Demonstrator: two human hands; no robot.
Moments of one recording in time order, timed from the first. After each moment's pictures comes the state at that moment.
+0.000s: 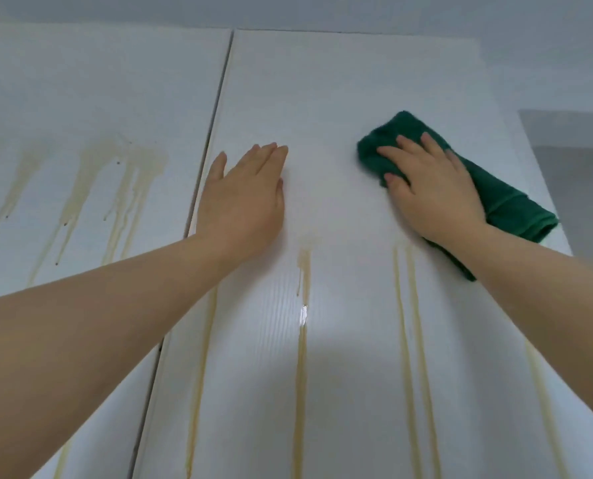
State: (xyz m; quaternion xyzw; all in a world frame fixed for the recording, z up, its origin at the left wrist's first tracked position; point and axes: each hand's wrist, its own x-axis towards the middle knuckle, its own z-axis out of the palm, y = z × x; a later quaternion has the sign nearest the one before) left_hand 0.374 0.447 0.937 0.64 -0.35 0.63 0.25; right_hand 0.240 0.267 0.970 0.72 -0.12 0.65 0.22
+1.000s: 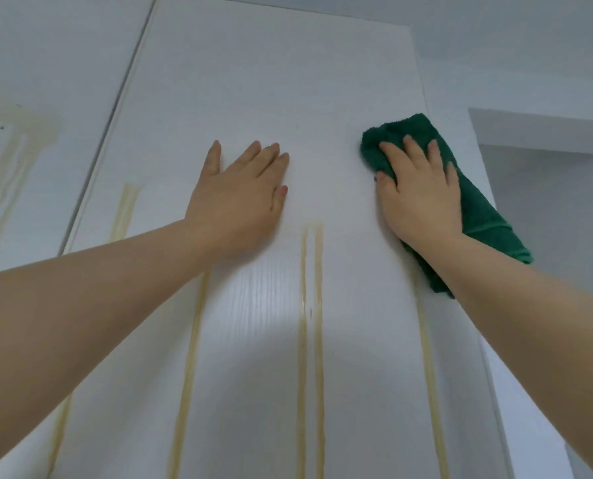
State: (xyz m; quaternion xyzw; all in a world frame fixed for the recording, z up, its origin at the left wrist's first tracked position) left_hand 0.330 0.371 0.936 0.67 -0.38 0.61 0.16; right_hand 0.197 0.206 0.945 0.69 -0.20 0.67 0.19
